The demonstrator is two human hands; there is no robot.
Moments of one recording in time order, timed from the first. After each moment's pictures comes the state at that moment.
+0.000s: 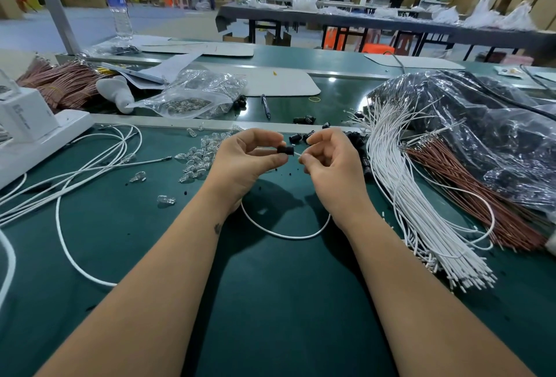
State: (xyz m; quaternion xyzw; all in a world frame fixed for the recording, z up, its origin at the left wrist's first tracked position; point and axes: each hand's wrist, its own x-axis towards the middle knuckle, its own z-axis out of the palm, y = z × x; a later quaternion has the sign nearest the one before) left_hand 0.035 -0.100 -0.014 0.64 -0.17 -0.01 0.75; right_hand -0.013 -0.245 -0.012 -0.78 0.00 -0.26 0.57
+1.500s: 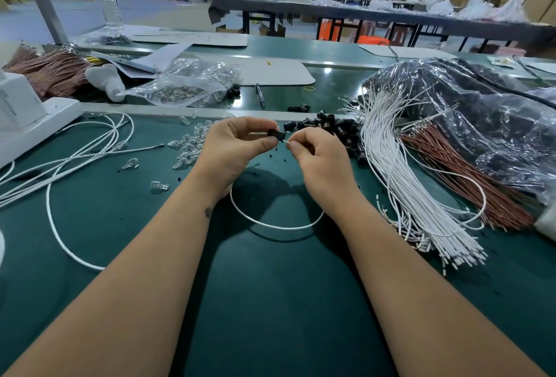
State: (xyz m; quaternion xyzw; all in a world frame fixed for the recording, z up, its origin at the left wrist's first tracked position) left_hand 0.032 -0.094 -0.014 0.65 -0.19 0.00 0.73; right_hand -0.018 -0.239 -0.014 -0.86 -0.03 -0.25 0.45
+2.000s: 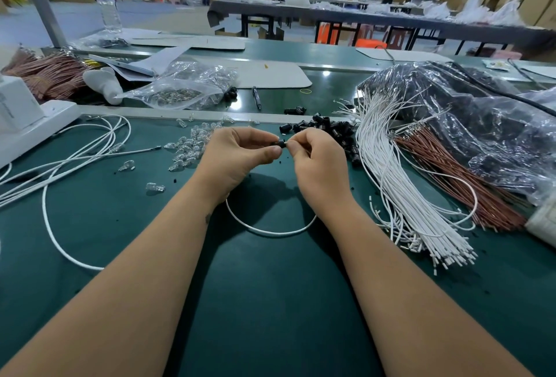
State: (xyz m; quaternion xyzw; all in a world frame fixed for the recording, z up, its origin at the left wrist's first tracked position) left_hand 0.024 -0.097 -0.016 0.69 -0.19 0.00 0.70; right_hand -0.019 -0.239 -0.016 -0.86 0.00 -0.30 0.41
